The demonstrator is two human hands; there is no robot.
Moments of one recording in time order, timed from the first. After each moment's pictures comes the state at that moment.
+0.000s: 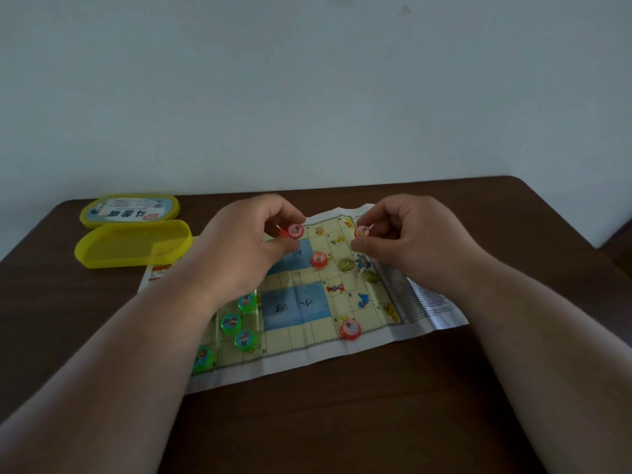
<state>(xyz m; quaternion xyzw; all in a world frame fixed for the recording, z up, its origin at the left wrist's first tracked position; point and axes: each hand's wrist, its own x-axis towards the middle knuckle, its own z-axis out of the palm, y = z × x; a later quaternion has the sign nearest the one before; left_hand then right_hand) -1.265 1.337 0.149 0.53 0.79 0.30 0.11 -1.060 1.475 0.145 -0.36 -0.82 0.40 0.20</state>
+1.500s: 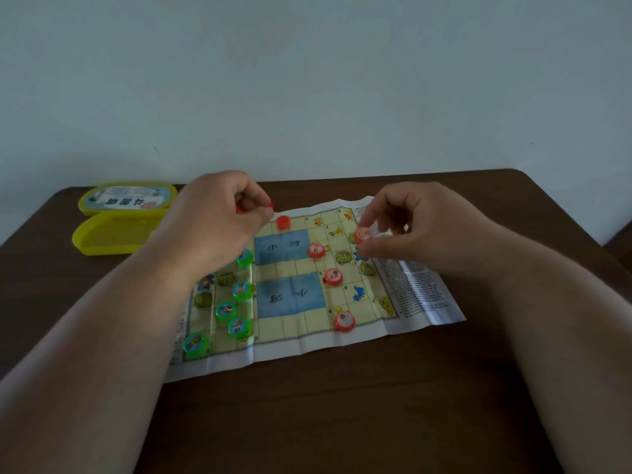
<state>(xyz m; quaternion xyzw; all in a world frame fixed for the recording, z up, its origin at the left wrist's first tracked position) -1.281 1.333 0.157 0.47 0.81 0.34 0.07 -1.042 1.486 0.161 -0.29 -0.87 0.37 0.14</state>
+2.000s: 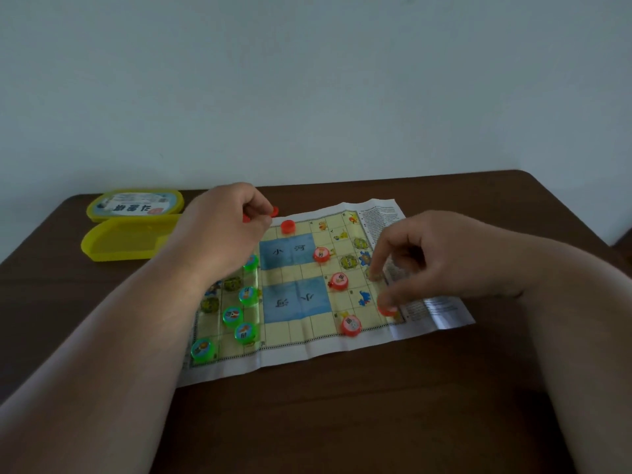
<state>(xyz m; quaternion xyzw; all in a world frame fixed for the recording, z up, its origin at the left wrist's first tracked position) -1.286 1.338 0.150 0.46 0.83 0.30 0.06 -1.031 1.485 0.170 -0.22 -0.91 0.36 -0.03</state>
